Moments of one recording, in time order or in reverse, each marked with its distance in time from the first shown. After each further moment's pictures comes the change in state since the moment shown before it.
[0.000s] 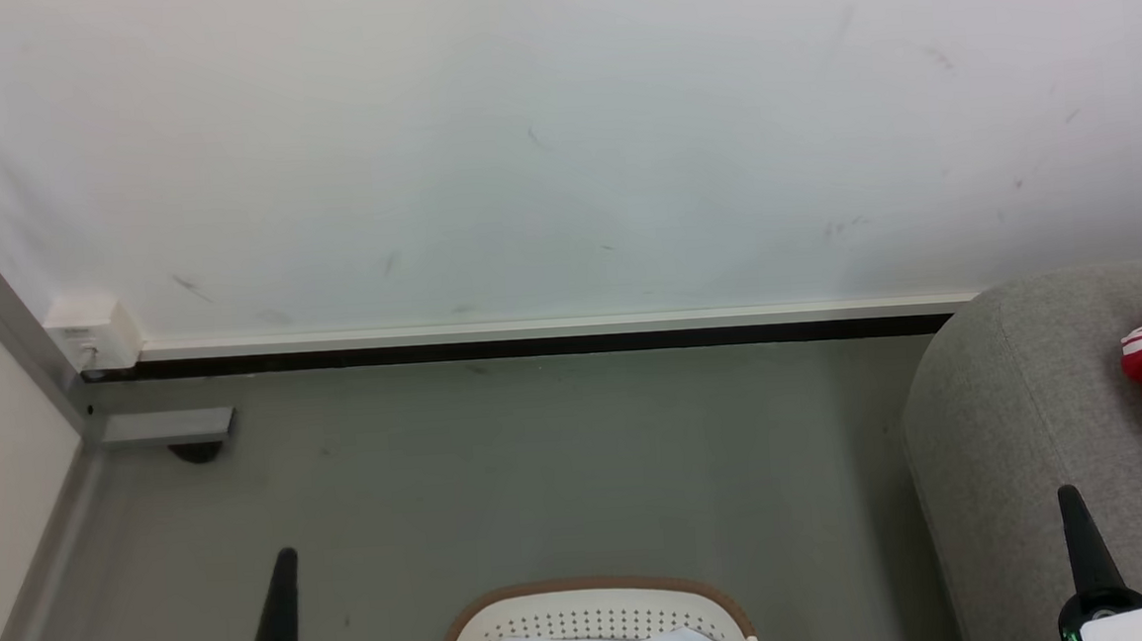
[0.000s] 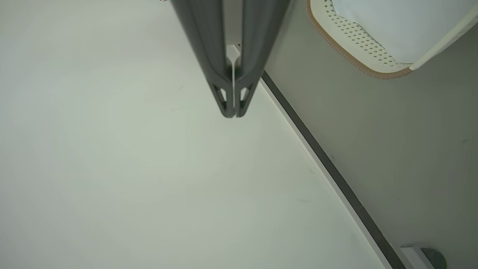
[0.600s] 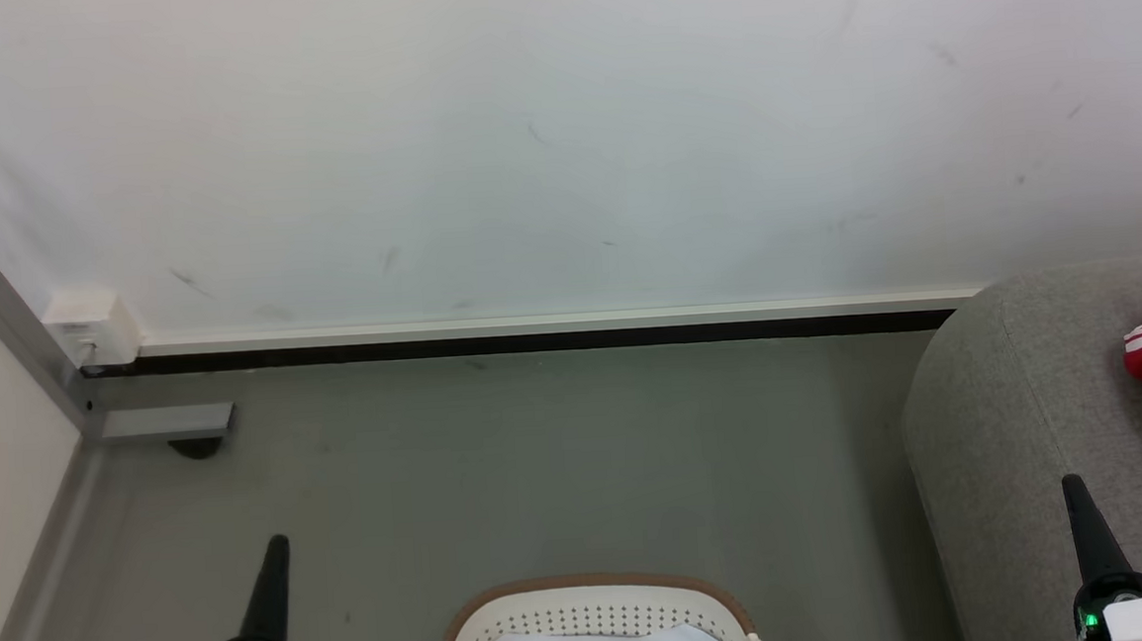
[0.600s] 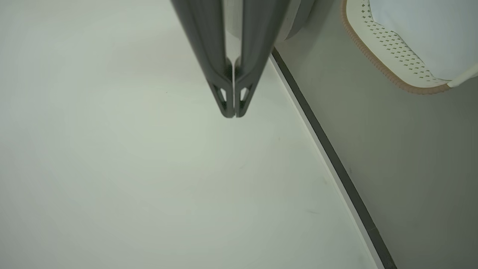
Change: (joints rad) left arm -0.018 0.000 0.021 -0.002 -0.164 -0.005 0.044; right arm -0.019 0.011 -0.027 0.000 0.151 0.000 0.045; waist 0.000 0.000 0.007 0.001
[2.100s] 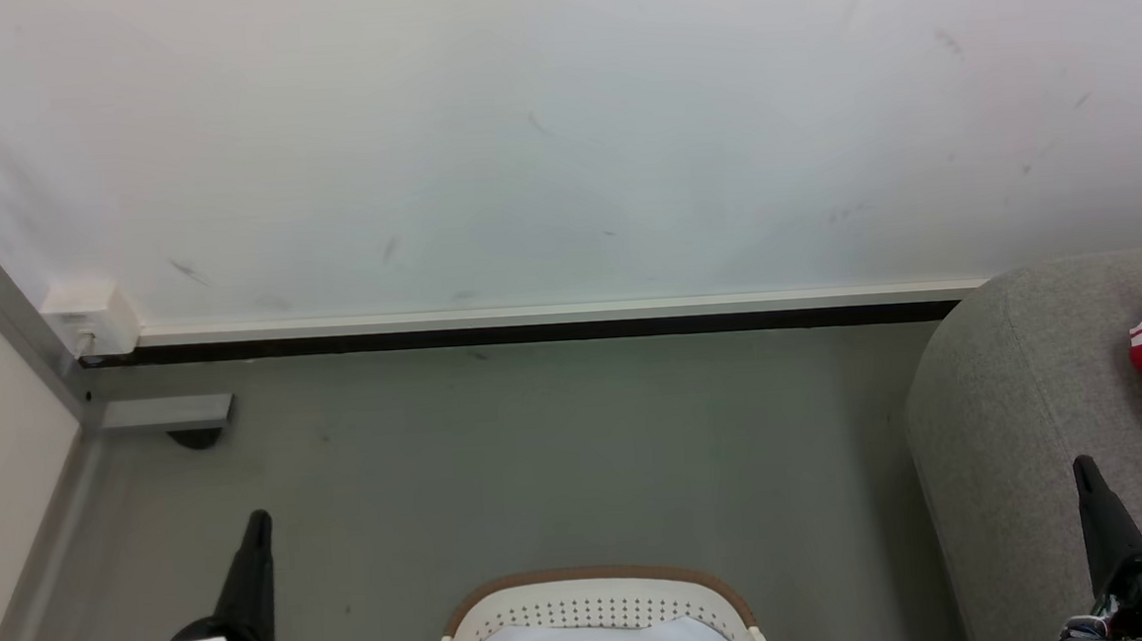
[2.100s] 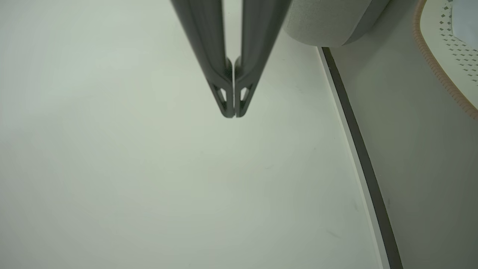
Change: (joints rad) left arm -0.032 0.002 0.041 -0.004 -0.288 -0.010 0.079; right arm -0.030 0.013 -0.050 0.000 0.270 0.000 0.078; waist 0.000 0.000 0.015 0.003
